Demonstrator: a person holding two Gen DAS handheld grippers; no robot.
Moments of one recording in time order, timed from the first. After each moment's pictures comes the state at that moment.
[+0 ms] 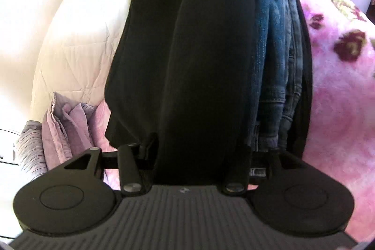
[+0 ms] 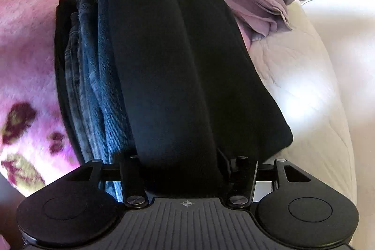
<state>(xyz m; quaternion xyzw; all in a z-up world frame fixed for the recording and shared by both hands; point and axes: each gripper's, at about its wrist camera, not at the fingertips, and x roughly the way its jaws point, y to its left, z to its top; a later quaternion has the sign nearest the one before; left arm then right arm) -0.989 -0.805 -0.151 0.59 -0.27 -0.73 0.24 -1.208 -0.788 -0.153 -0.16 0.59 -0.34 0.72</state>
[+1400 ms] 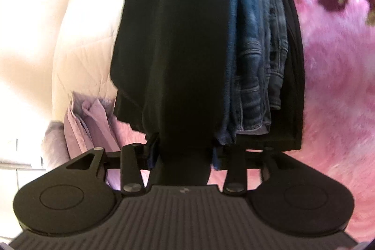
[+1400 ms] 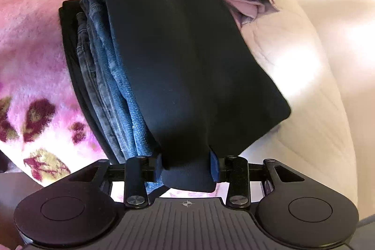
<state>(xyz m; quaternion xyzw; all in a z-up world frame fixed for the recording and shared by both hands) -0.955 -0.779 -0.165 0.61 -0.32 -0.68 0.26 -1.181 -0.756 -0.165 -0.11 0.58 -0.38 0.71</state>
